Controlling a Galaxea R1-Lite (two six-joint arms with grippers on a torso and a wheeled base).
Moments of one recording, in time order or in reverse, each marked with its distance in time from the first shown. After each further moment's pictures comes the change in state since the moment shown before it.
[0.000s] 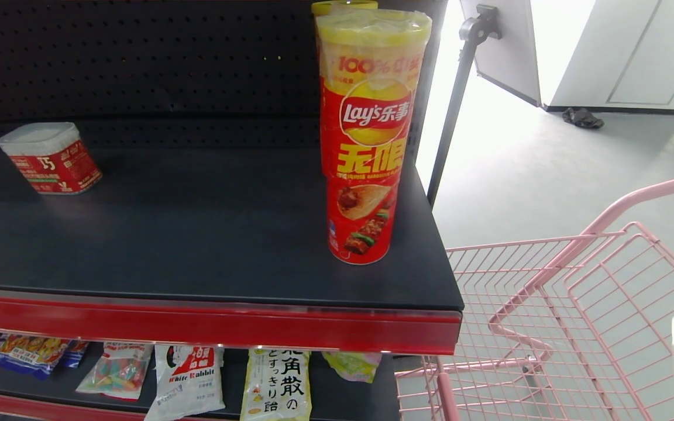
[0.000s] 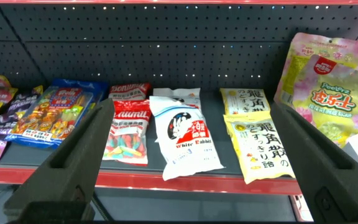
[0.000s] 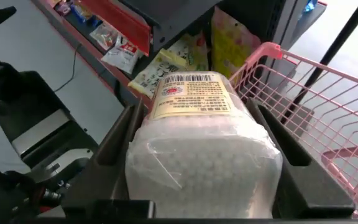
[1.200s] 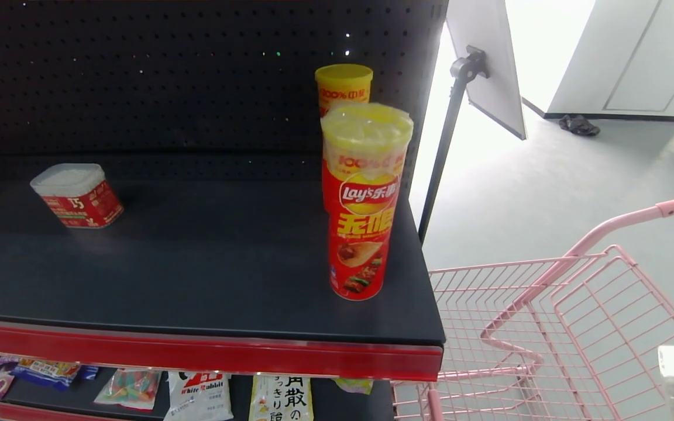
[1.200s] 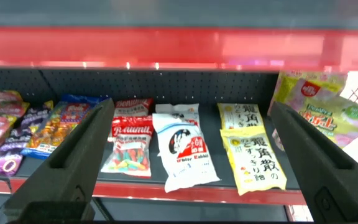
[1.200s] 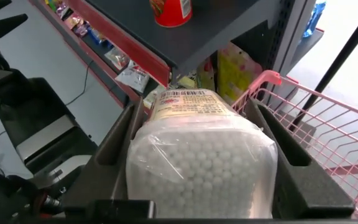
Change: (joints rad) left arm 0.000 0.000 0.000 -0.001 0.000 0.000; right arm 0.038 -0.045 0.110 -0.129 -0.005 0.048
